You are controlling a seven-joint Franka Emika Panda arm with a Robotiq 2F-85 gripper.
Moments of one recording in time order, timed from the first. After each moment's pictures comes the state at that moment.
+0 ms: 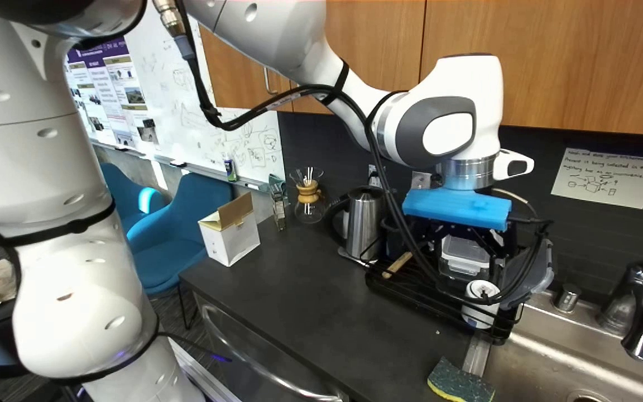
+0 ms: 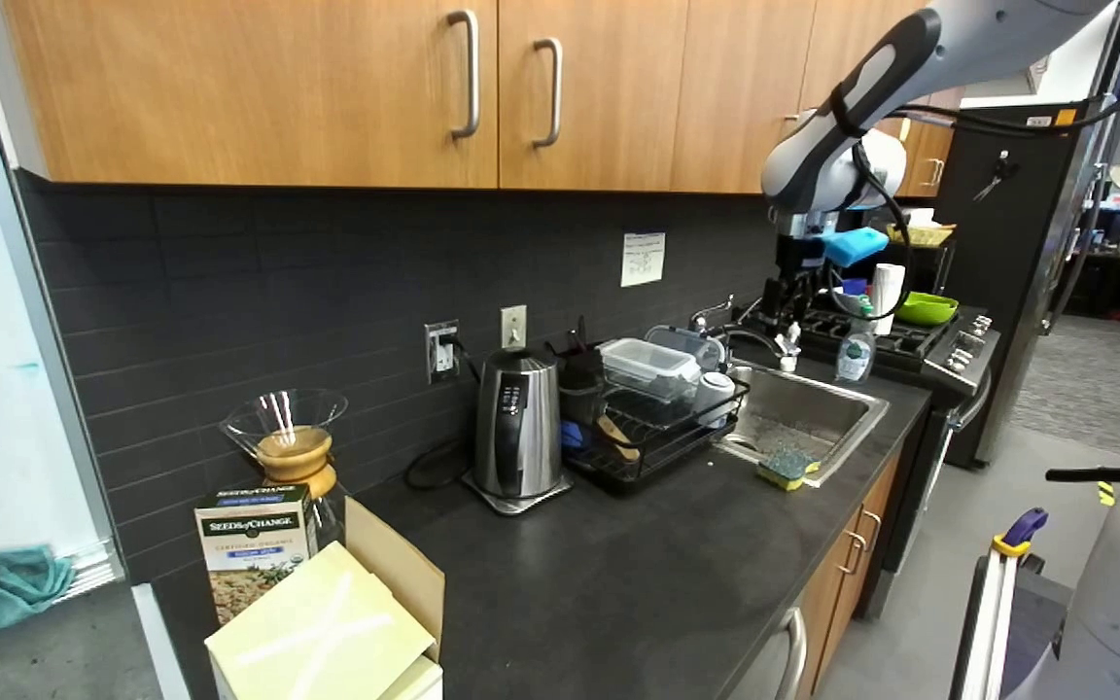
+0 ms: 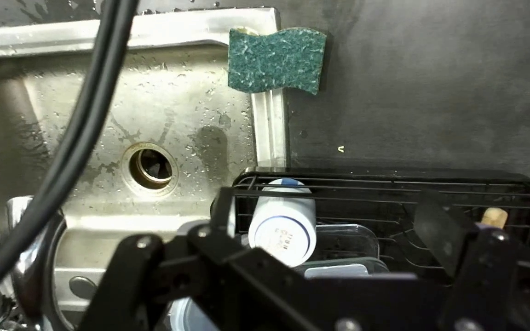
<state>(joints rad) -0.34 0.04 -0.37 -2.21 -0.09 2.39 -0.53</state>
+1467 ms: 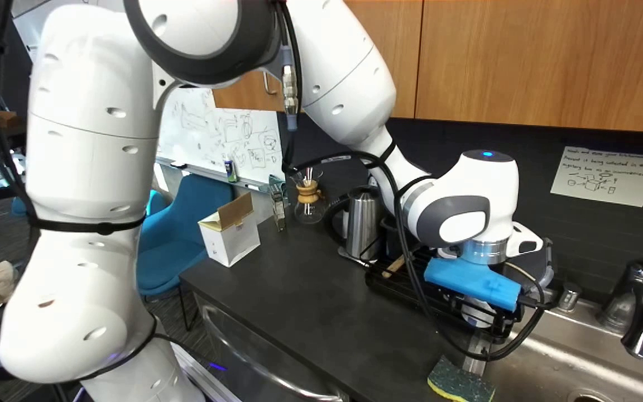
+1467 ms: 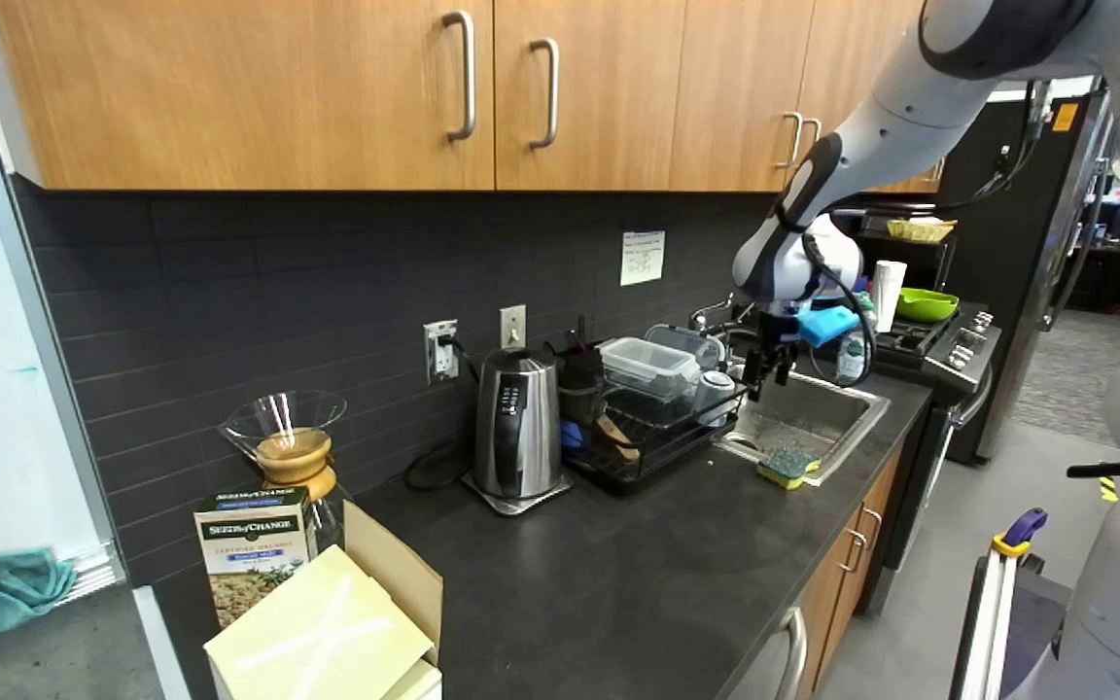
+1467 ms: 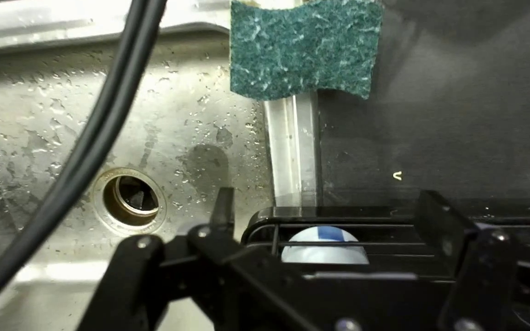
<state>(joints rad) -0.47 0.41 -0.26 -2.11 0.07 2.63 -0.61</state>
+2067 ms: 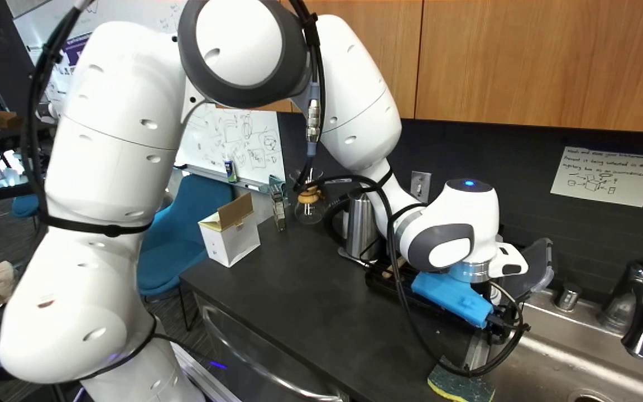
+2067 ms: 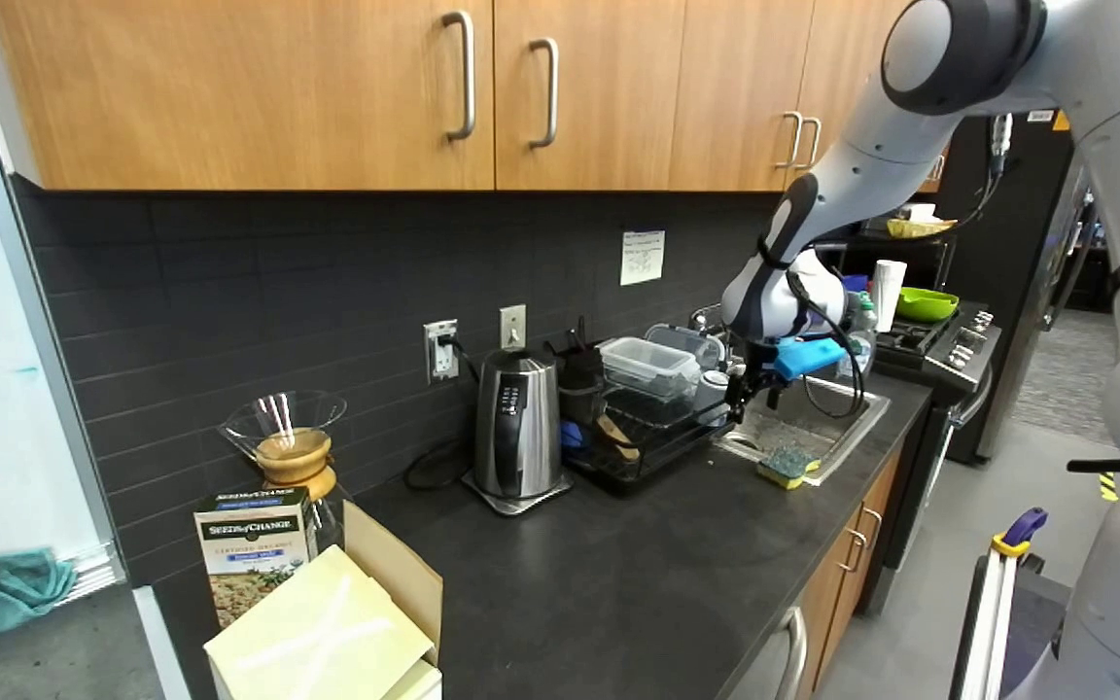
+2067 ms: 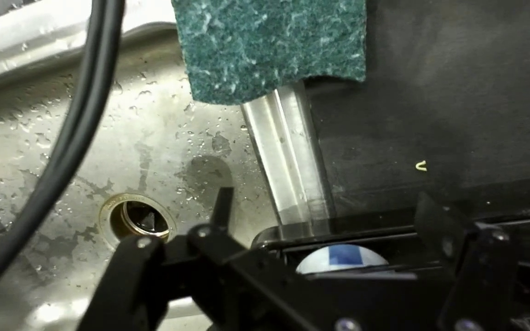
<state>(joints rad) -0.48 0.52 -0.23 -2.11 0.07 2.78 -0.40</state>
